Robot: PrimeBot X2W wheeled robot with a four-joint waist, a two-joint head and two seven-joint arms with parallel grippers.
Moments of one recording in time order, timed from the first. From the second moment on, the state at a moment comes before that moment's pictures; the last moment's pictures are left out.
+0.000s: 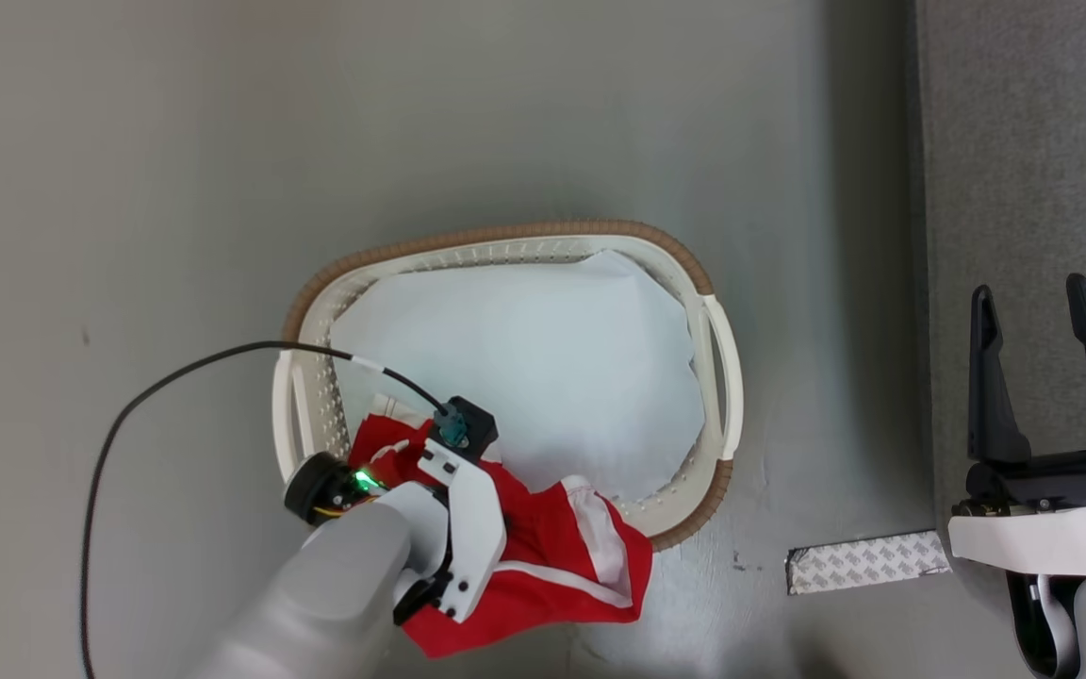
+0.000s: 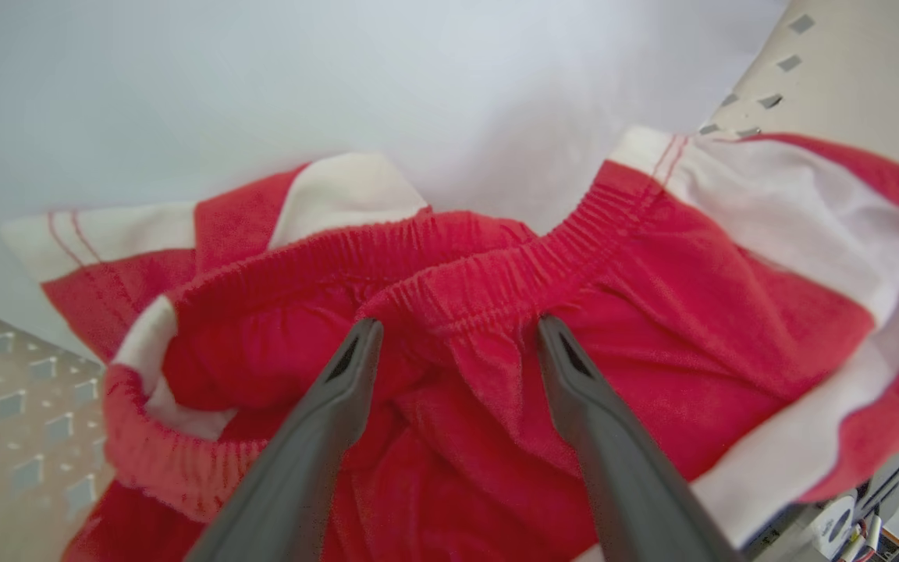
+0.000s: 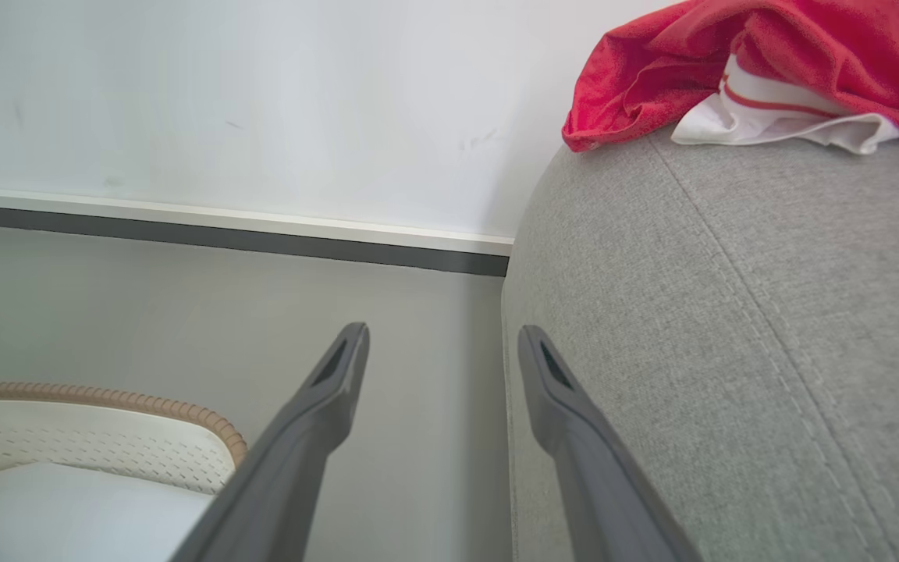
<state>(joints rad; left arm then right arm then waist) -0.84 0.10 -0.95 1.05 -0.53 -0.13 0.27 -0.28 -0.05 -0.04 0.04 0.10 0.13 -0.26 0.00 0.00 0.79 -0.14</state>
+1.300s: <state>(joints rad) -0.91 0.11 -1.14 0.98 -0.83 -0.13 0.19 -0.31 -0.05 -0.09 0.03 0.10 0.13 -0.26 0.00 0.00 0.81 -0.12</state>
